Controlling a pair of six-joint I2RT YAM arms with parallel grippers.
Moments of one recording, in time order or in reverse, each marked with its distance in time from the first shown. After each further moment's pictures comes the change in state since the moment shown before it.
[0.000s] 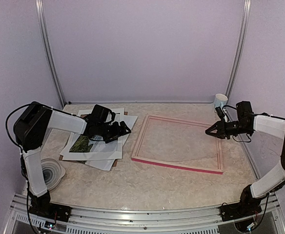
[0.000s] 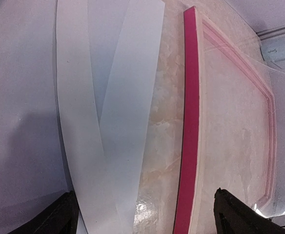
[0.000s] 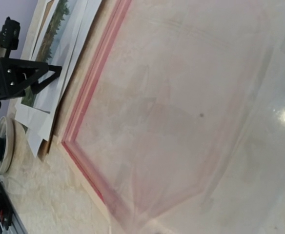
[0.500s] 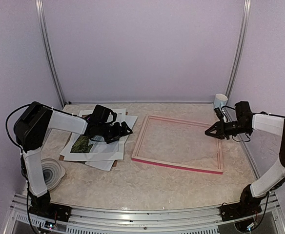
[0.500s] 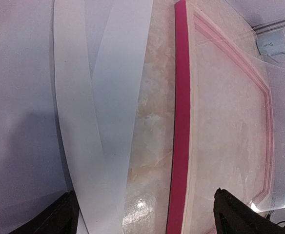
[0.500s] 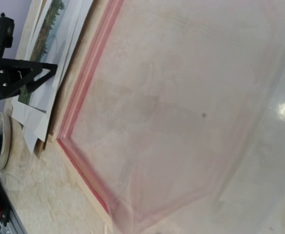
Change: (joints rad) left arm -0.018 0.000 0.006 -0.004 0.014 0.001; right arm 0.000 0.037 0.032 -0.036 0.002 -0.028
